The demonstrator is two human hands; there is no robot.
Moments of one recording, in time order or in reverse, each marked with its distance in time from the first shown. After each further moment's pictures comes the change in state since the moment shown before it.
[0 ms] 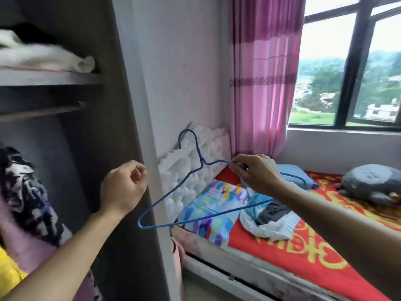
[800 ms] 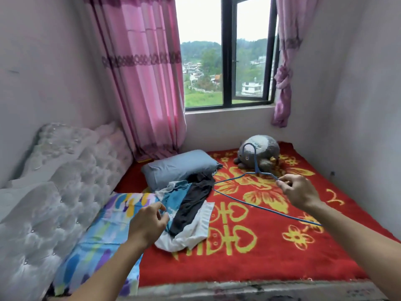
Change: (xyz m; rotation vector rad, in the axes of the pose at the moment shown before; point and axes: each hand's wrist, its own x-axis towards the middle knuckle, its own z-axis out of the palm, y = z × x) left_hand 0.013 0.186 0.486 -0.192 -0.763 0.157; right_hand -0.072 0.464 -0.053 -0.124 0.123 0.946
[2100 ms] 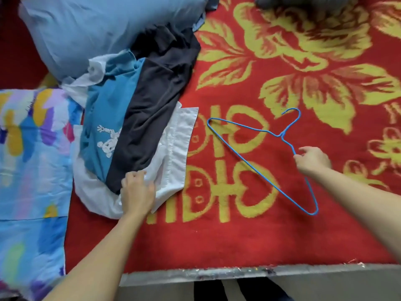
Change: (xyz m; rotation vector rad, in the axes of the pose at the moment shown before) left_hand 0.254 -0.182 0.554 0.258 -0.448 -0.438; right_hand 0.295 0.360 0.469 -0.362 -0.492 0.712
